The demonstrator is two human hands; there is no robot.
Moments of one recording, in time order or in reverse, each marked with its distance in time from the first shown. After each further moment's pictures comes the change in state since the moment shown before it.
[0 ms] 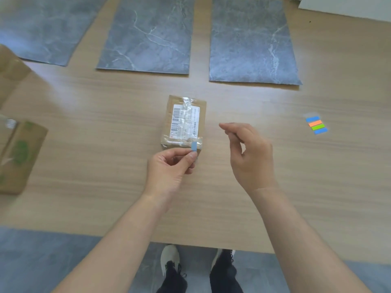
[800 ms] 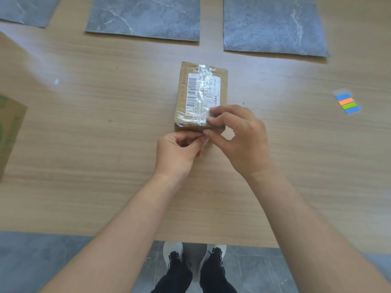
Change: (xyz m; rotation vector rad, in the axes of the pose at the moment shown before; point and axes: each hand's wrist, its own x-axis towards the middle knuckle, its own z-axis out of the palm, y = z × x) left_hand 0.055 -0.054 -0.024 0.060 -0.064 0.024; right_hand -0.015 0.020 0.082 -0.076 -0.127 -0.117
